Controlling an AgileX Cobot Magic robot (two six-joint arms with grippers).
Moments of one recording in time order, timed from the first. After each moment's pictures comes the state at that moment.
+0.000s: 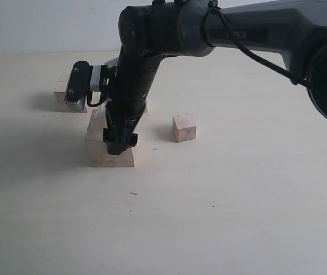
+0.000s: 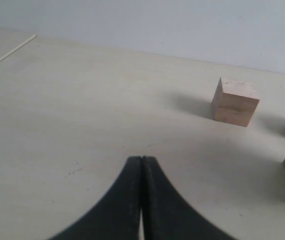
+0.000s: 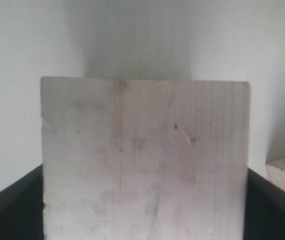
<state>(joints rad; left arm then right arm) 0.08 0.01 0.00 0.01 0.37 -0.11 0.87 2.27 -1.81 0.22 0.92 -0.94</state>
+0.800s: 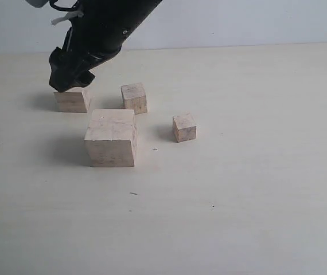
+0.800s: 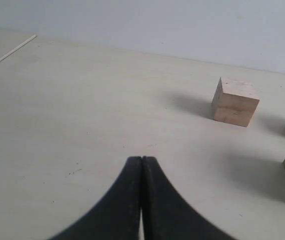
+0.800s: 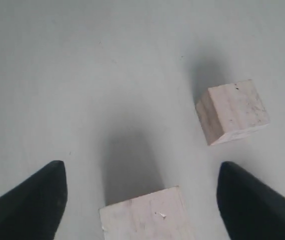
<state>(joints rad) 0.08 0.01 0.00 0.01 0.37 -0.11 0.86 2.05 -1.81 0.48 0.82 -0.75</state>
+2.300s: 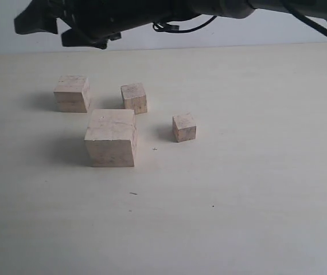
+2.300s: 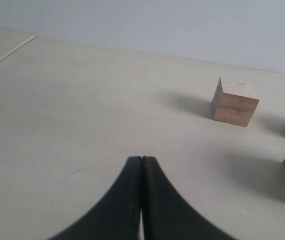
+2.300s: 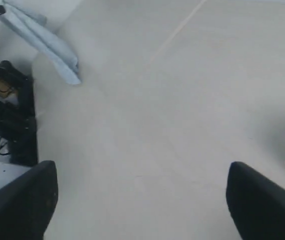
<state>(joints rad) 0.08 0.01 0.00 0.01 0.37 -0.11 0.75 2.21 -1.86 1.35 0.76 -0.83</state>
